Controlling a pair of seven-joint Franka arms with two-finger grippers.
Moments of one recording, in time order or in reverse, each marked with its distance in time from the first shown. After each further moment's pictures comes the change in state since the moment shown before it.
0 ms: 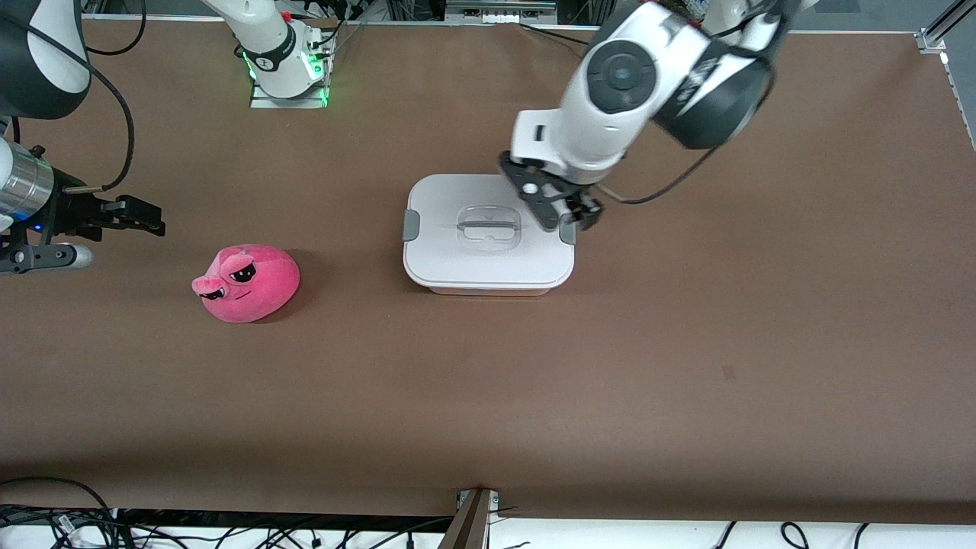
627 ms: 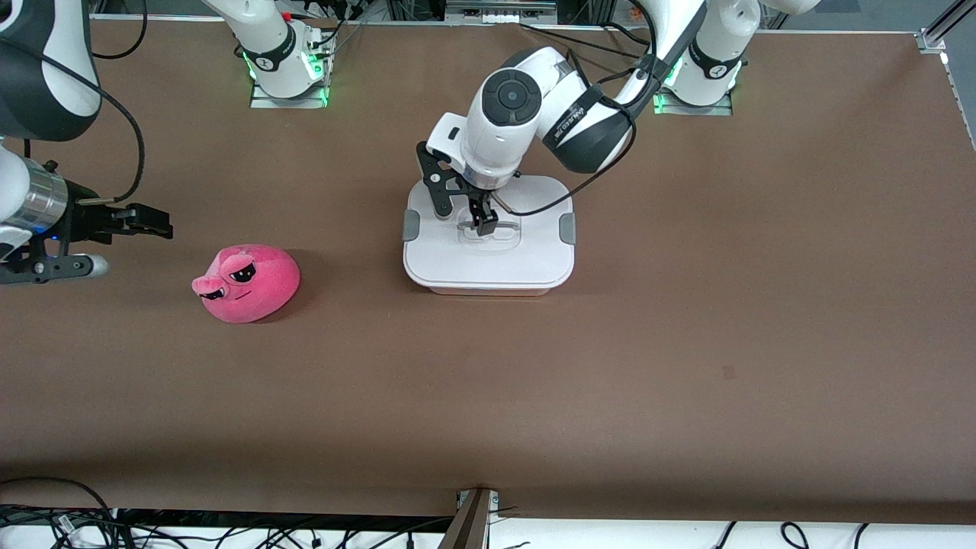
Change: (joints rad) left arm -0.129 0.160 0.007 0.005 -0.043 0.261 0.271; right arm 0.000 0.036 -0.004 -0.022 -0.001 -0.020 -0.048
